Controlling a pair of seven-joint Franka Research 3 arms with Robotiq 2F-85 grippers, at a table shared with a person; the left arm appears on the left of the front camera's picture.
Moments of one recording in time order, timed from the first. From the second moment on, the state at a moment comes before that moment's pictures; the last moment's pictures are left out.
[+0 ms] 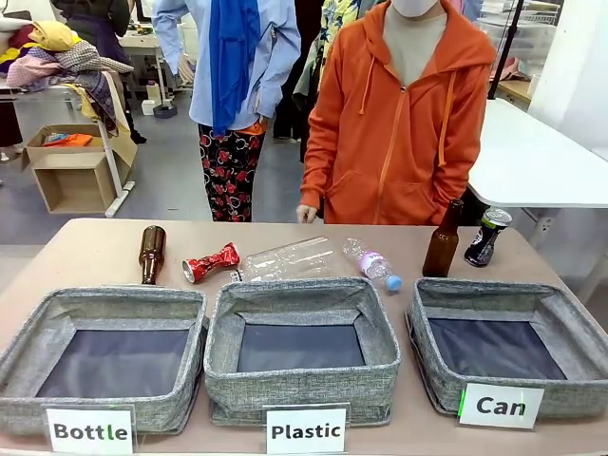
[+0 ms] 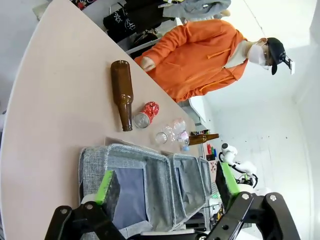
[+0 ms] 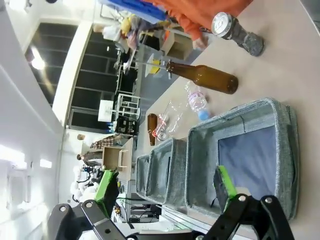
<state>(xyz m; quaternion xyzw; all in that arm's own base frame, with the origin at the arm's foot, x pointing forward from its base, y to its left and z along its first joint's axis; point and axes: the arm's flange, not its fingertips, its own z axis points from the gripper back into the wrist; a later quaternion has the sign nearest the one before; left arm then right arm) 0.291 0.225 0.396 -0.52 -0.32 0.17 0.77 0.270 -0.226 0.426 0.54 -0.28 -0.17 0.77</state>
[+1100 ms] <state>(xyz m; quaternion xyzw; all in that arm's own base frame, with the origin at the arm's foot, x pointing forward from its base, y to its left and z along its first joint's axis) 0.293 0.223 0.397 -0.52 -0.32 0.17 0.77 0.383 -0.233 0.412 0.23 -0.42 0.06 0.87</state>
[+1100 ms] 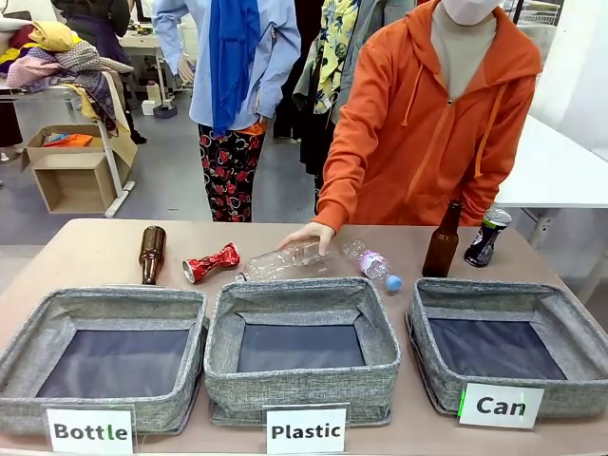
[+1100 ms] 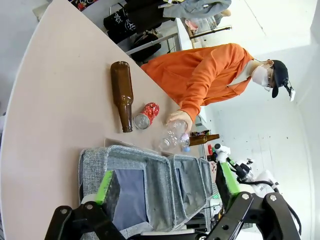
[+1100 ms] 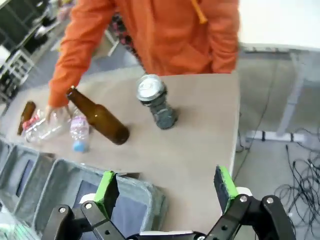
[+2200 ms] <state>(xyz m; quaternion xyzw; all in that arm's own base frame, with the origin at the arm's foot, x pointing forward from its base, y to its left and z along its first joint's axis) 0.294 0.224 0.398 -0.52 -0.32 0.17 0.77 0.437 -0.204 0.365 0.26 -0.40 0.12 0.87</state>
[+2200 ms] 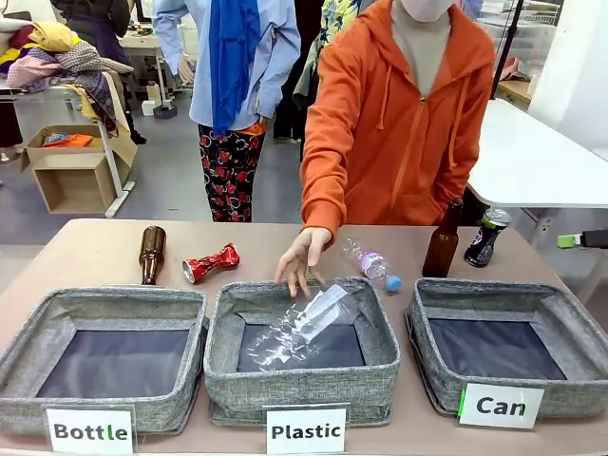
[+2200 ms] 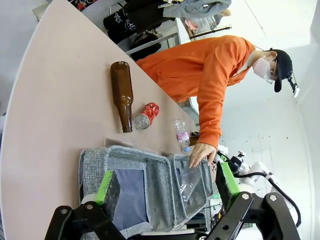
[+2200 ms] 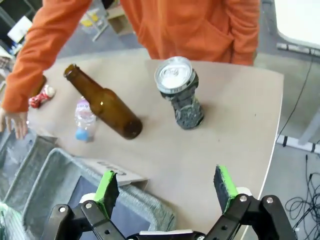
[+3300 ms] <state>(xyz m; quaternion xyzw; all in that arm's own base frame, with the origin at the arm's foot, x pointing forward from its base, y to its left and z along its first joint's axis) 0.294 0.224 0.397 -0.52 -0.32 0.17 0.77 0.526 -0.163 0.312 0.17 -0.40 0.17 0.88</state>
